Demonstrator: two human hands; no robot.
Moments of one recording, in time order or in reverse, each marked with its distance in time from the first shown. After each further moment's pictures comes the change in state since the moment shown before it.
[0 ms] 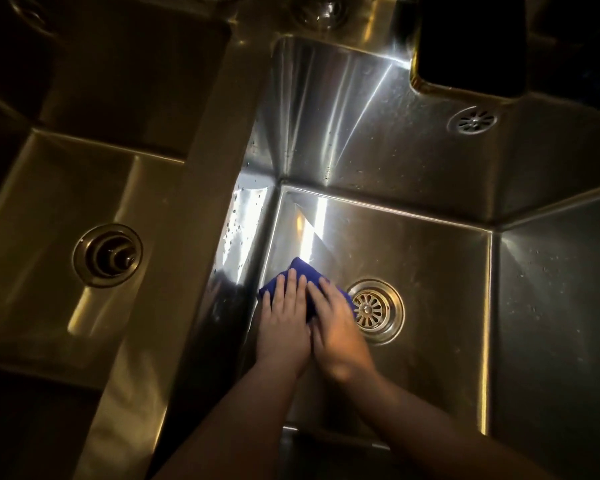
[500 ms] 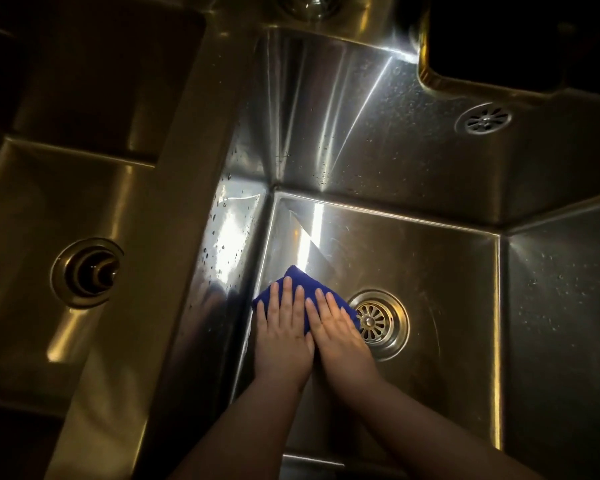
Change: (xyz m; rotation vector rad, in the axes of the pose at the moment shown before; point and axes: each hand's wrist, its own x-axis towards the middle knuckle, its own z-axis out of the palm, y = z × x) left_hand 0.016 0.000 0.027 -0.022 0.084 -0.044; right_hand 0.010 0.033 0.014 -0.348 -0.169 -0.044
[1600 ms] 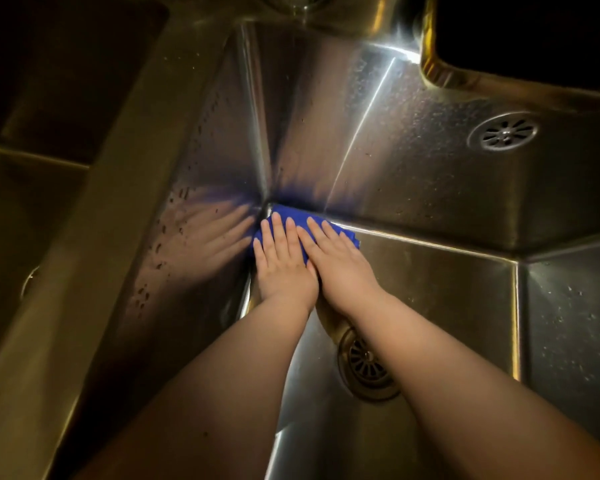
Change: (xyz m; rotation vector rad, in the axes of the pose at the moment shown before) left_hand 0.134 0.026 -0.048 0.009 0.030 -0.209; right_hand 0.137 0.034 -0.081 -0.152 0.054 -0.091
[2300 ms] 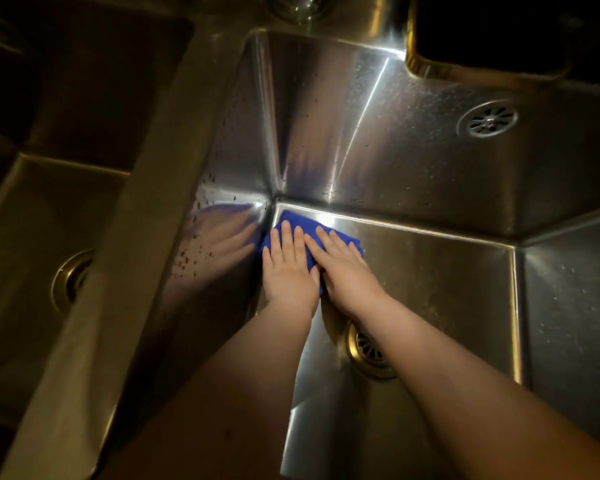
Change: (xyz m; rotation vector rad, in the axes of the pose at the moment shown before) left_hand -0.028 -0.015 -0.009 0.113 -0.119 0.094; right_hand -0.032 -0.013 0.003 0.172 -0.030 0.034
